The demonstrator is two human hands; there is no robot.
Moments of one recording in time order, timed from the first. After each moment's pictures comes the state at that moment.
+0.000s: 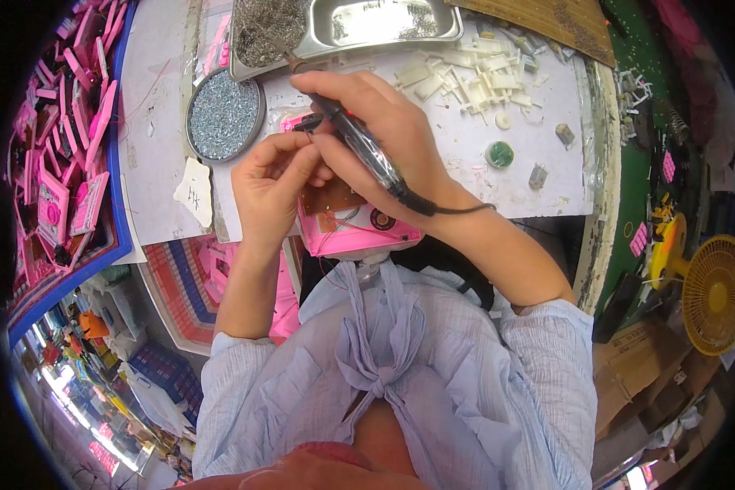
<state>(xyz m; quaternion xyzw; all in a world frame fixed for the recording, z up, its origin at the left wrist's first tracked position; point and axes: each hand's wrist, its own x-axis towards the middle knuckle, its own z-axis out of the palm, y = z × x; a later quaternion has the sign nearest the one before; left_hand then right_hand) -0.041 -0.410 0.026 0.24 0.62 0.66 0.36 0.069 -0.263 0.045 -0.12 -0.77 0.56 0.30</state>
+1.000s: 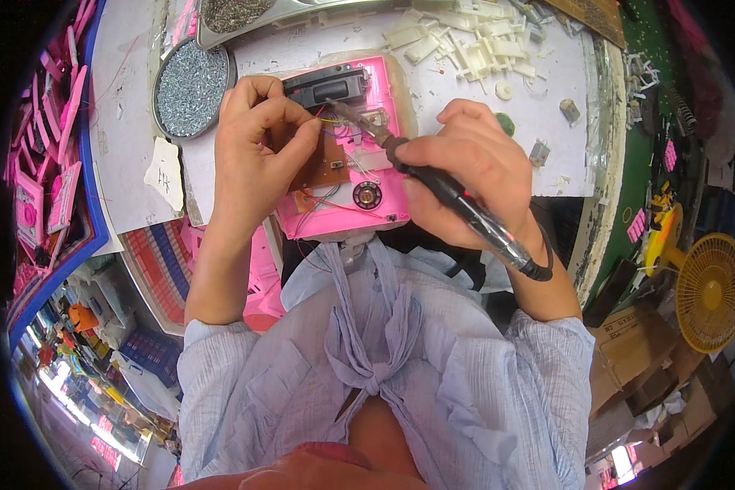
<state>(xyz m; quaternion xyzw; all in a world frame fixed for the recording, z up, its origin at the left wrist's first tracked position) -0.052 -0.394 0.026 0.50 0.76 0.39 0.10 0.153 -0.233 0.039 -0.01 -0.85 0.42 0.32</state>
